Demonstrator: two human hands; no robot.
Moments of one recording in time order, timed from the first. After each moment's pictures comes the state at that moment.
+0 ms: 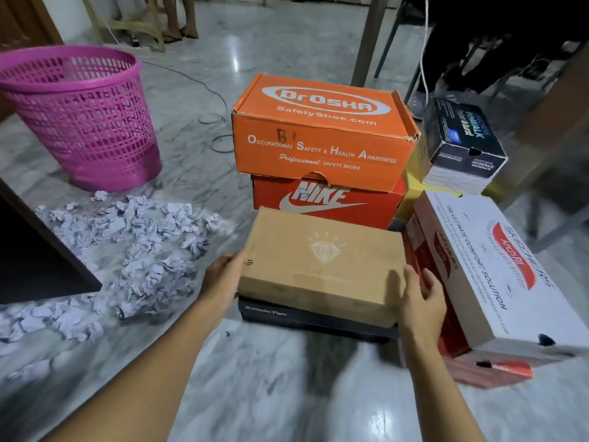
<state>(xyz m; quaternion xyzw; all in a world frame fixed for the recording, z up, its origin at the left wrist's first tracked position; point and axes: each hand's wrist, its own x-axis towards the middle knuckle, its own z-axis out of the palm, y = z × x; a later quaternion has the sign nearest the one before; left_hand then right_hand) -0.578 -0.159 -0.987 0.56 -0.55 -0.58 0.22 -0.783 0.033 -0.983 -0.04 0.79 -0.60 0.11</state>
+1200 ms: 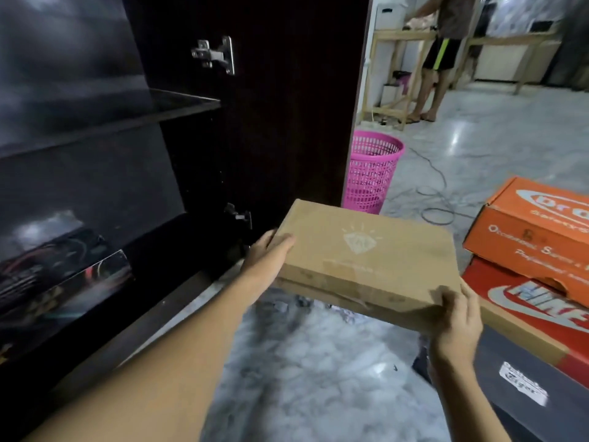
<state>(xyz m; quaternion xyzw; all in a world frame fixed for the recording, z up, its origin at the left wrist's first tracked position) -0.294 -0.103 -0.828 0.66 -0.44 -0.42 0.44 -0.554 -0.053 -0.880 -0.33 0.55 -0.70 0.32</state>
